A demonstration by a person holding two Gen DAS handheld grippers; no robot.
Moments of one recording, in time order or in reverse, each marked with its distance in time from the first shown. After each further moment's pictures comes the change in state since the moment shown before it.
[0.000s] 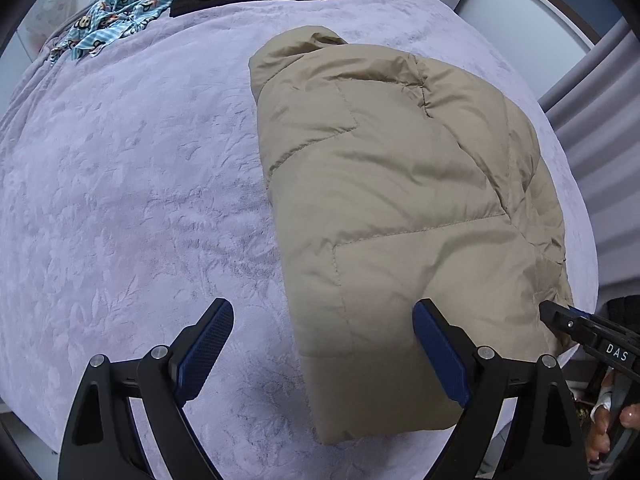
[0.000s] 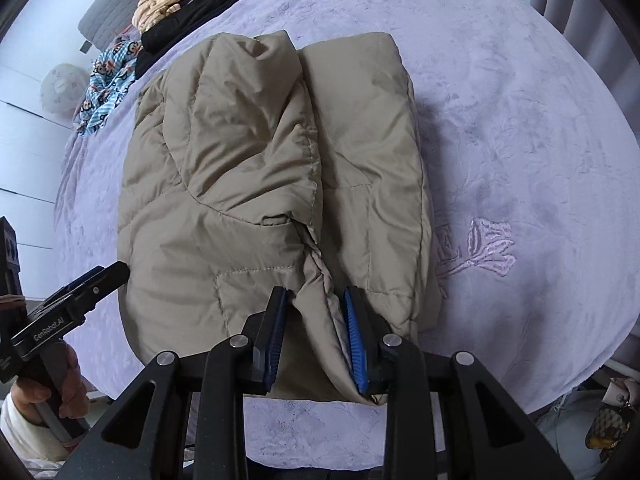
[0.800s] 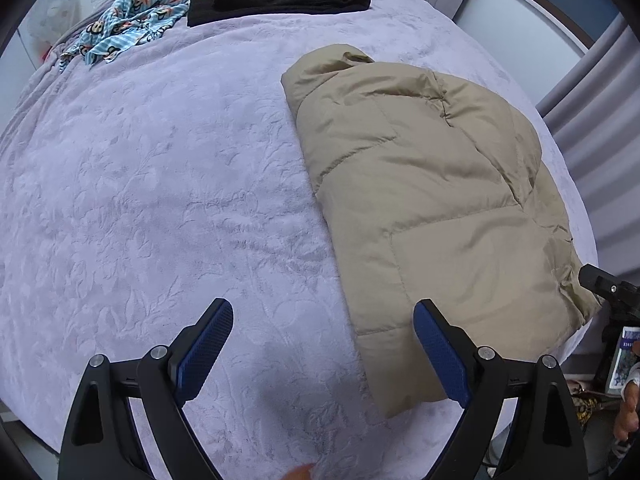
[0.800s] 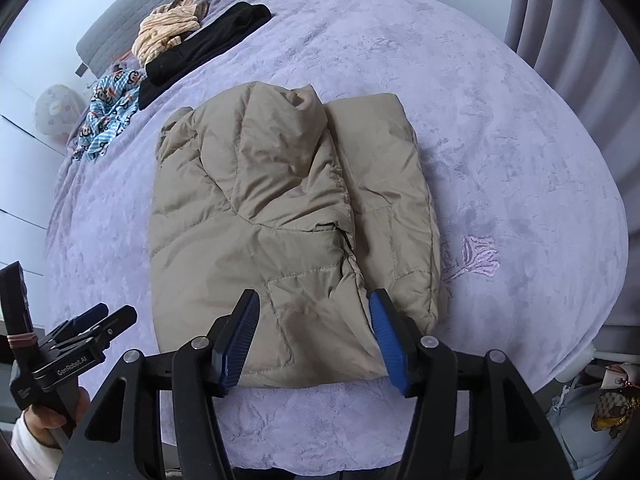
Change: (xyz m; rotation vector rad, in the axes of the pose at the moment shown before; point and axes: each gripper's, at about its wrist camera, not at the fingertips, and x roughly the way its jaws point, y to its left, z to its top) left arm -0.023 0.038 -0.008 0.012 -0.041 -0.001; right arm -0.049 0.041 -0.014 0.021 -0.149 -0.077
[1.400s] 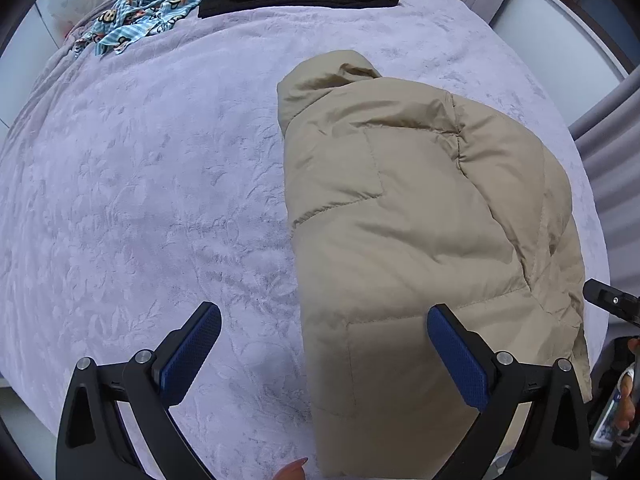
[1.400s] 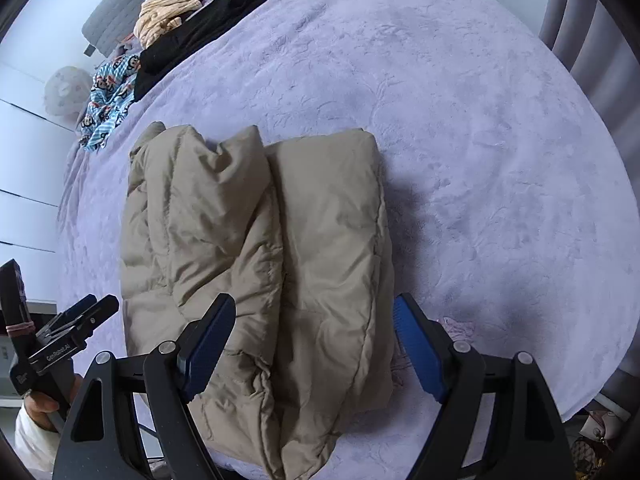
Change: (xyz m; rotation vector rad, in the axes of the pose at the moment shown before) left arm 0.031 -0.032 0.051 -0.102 0.048 0.085; right arm 0.041 -0.061 0.086 -0.044 0.140 0.084
